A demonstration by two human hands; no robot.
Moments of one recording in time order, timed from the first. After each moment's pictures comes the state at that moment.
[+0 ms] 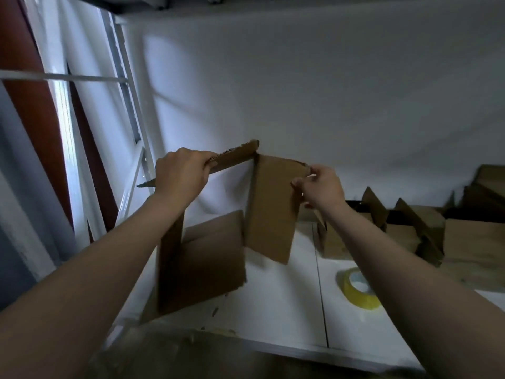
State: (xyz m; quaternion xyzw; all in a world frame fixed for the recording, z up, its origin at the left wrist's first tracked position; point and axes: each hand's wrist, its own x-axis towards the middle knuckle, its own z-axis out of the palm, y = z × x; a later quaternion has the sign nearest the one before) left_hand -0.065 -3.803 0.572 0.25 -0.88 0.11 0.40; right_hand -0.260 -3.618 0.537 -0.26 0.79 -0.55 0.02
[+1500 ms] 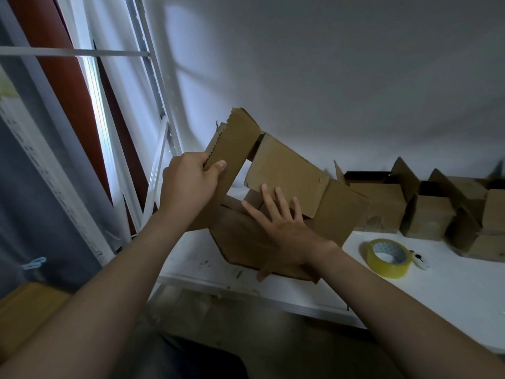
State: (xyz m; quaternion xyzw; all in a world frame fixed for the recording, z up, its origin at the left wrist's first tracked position) left_hand -0.006 -3.758 0.533 0.35 -0.83 -0.11 0.41; right_hand -0.168 -3.632 0.417 -0.66 0.74 -0.08 -0.04
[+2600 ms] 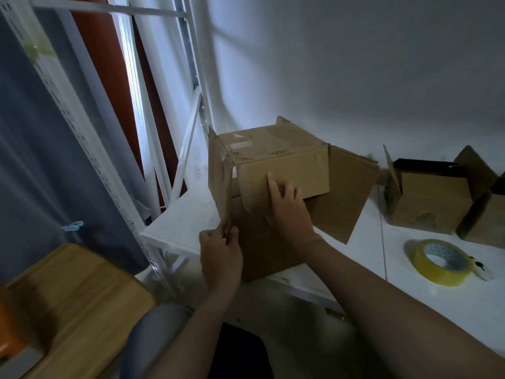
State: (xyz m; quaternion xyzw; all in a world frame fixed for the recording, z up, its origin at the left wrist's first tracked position) left_hand 0.023 -3.752 0.349 0.56 -0.66 -0.30 0.39; right_hand -0.147 -3.742 0.351 -0.54 0.80 -0.21 -0.18
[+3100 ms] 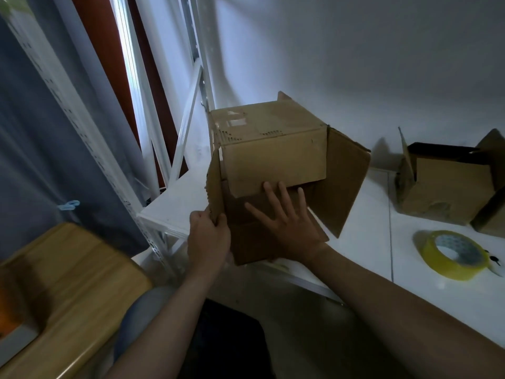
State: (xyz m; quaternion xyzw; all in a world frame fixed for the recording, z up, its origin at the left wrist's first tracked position) left_hand 0.032 -3.765 0.358 0.56 -0.67 -0.33 0.36; right_hand -0.159 -3.721 0.294 -0.69 0.69 -0.03 -0.23
